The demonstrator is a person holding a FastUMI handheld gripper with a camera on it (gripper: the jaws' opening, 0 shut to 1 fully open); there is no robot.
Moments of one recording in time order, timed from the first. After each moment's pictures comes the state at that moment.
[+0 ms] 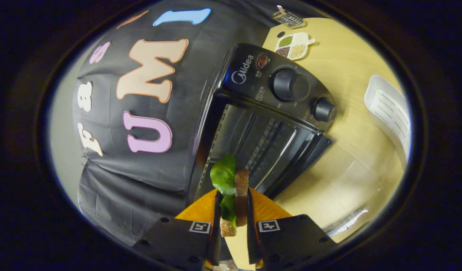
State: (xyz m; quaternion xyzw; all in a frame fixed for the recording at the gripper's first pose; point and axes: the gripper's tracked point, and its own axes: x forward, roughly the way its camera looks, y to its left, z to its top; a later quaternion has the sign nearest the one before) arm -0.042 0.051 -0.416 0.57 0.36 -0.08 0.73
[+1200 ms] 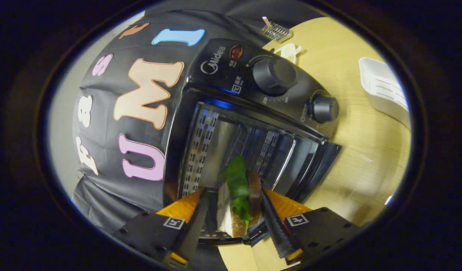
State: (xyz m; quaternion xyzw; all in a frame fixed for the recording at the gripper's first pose) arm -0.014 0.042 -0.448 0.56 0.25 -0.17 0.77
